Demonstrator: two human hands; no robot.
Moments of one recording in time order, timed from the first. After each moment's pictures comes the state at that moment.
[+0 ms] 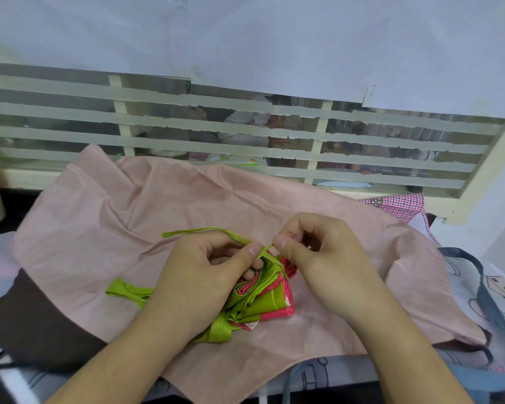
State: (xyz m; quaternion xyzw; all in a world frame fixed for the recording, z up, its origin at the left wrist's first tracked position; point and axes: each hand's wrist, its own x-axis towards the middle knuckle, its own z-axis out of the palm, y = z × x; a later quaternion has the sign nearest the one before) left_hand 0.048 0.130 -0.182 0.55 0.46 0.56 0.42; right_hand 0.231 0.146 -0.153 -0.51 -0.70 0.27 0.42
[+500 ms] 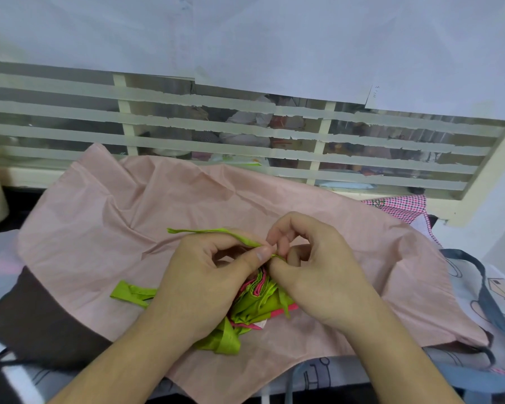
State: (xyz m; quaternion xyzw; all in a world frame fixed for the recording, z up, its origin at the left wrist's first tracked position) left_hand 0.046 0.129 -0.183 0.61 0.42 0.57 0.37; right_hand 0.217 0.138 -0.157 -0.48 -0.71 0.30 0.42
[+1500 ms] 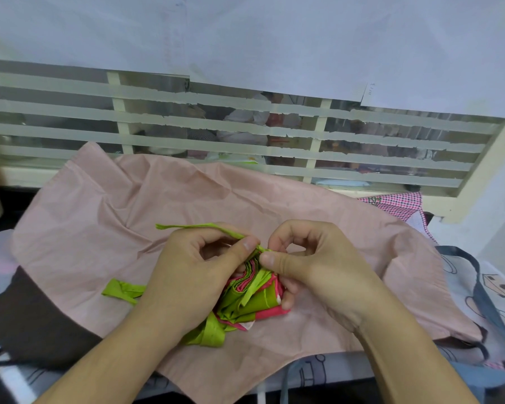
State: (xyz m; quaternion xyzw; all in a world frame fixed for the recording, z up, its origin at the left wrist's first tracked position) left_hand 0.041 0.132 -0.182 0.57 0.44 0.58 0.38; right_hand 0.233 0.143 -0.157 -0.42 -0.63 0.51 0.41
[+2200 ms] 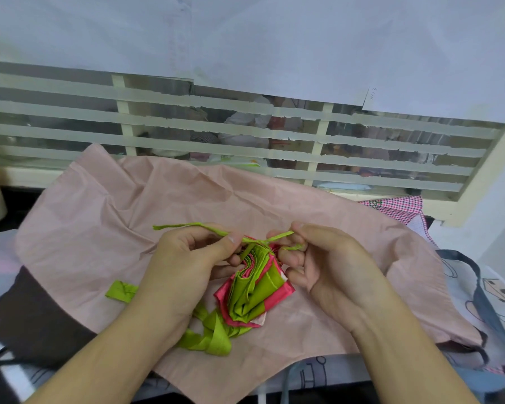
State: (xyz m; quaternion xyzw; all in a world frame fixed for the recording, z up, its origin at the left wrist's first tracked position) left_hand 0.039 0.135 -0.177 0.40 0.46 0.61 0.52; right_hand 0.229 0.155 -0.158 -0.32 -0.43 0.69 0.48
